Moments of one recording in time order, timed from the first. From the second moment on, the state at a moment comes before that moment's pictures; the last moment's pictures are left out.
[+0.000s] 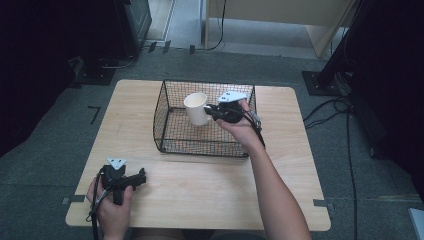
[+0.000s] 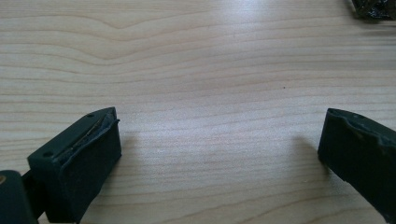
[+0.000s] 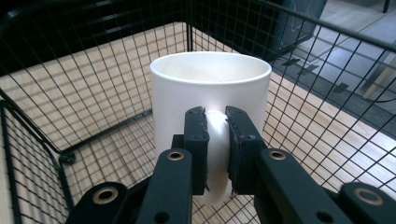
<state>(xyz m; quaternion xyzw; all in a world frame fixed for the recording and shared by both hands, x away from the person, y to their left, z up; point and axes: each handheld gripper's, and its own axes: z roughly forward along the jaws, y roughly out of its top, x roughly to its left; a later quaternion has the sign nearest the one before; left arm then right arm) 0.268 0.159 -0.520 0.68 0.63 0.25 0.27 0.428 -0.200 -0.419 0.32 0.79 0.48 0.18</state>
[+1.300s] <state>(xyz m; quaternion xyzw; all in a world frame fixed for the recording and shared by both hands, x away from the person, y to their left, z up) 0.268 0.159 -0.520 0.68 0.63 0.25 0.27 0.437 -0.205 -0.435 0.36 0.80 0.46 0.15</state>
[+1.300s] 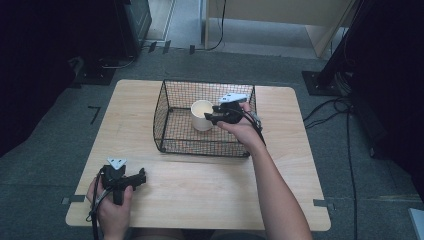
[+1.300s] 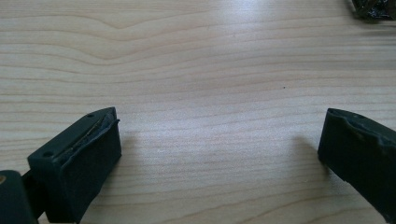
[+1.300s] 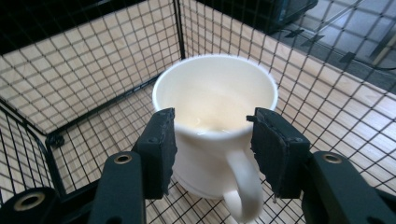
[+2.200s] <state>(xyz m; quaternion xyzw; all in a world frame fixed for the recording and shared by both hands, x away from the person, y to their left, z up) 0.268 0.159 -0.520 0.68 0.63 0.25 0.27 0.401 -0.205 -0.387 0.36 0.77 0.51 0.15</state>
